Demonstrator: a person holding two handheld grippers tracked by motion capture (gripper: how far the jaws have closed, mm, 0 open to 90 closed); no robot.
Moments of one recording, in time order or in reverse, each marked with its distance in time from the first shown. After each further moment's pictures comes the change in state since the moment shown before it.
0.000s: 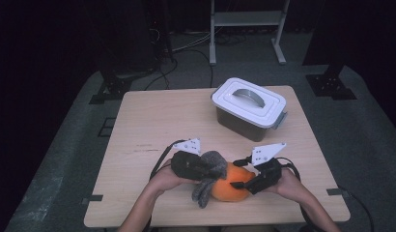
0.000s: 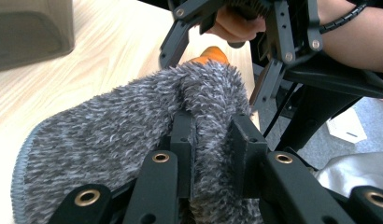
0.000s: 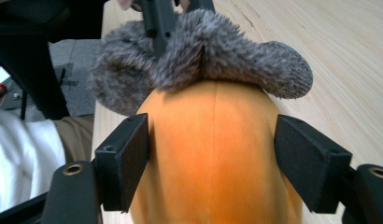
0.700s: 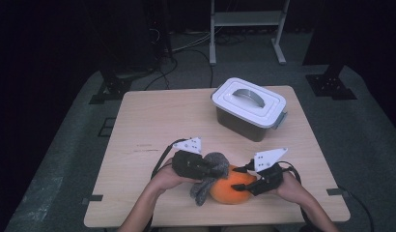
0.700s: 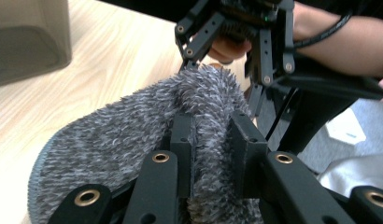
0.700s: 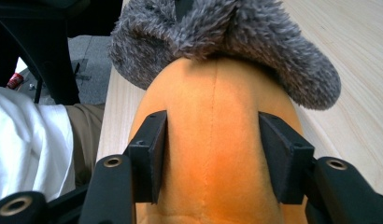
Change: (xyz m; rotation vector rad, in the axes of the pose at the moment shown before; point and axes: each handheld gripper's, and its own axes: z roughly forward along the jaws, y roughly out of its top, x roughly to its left) left arm 0.001 0.004 0.002 -0.019 -0.019 0.027; right arm -0.001 -0.019 0.001 -0.024 0.058 -0.056
